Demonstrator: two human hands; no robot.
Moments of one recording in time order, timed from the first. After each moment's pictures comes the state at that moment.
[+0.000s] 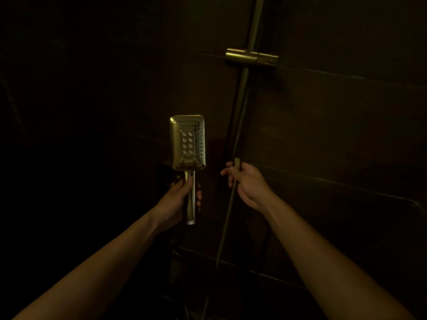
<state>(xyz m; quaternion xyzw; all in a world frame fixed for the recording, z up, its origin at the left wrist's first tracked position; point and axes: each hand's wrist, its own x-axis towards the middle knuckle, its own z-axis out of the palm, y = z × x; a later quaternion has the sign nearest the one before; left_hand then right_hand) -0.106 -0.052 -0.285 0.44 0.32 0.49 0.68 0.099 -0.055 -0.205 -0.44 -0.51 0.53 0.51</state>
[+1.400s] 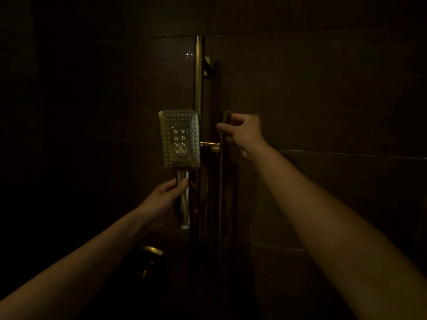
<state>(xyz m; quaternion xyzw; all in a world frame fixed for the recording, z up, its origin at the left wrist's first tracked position) -0.047 0.004 -0.085 0.58 0.29 0.51 0.57 0.160 0.015 0.063 -0.39 -0.60 0.28 0.64</state>
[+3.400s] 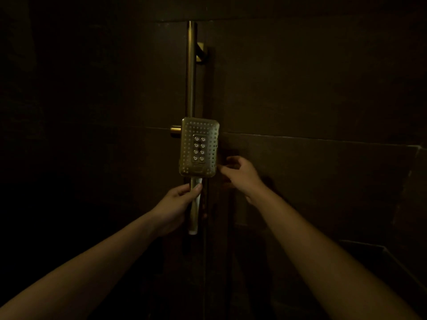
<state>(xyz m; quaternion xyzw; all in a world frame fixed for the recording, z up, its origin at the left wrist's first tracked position) 0.004 -0.030 -0.125 0.55 0.29 0.49 0.61 0.194 -0.011 -0.063 -0.47 -0.59 0.38 0.54</state>
